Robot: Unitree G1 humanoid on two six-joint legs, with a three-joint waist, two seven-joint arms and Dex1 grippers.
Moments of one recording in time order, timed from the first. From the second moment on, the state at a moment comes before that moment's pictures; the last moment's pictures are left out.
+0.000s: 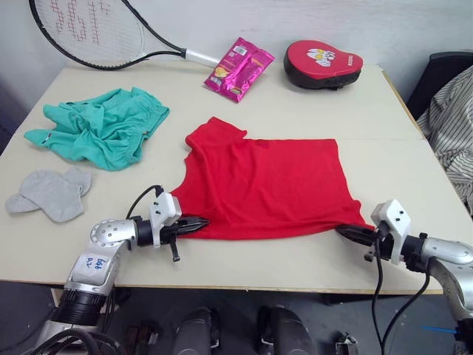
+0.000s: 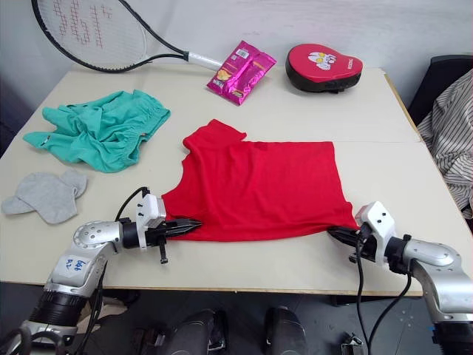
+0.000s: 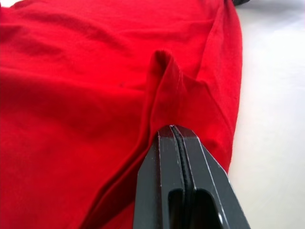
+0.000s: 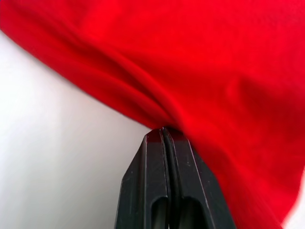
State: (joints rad) left arm -0.23 0.59 -0.03 0.00 -0.28 0.18 -0.96; right arm -0.01 -0.81 -0.21 -0.02 0.39 0.35 1.01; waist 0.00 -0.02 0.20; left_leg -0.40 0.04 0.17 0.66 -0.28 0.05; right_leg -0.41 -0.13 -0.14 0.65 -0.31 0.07
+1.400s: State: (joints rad) left arm -0.18 0.63 0.03 0.06 -0.25 0.10 -0.92; right arm -0.09 -0.83 -0.30 0.22 0.38 0.27 0.98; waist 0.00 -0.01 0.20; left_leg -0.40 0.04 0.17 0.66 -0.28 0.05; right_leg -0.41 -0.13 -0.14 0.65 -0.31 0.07
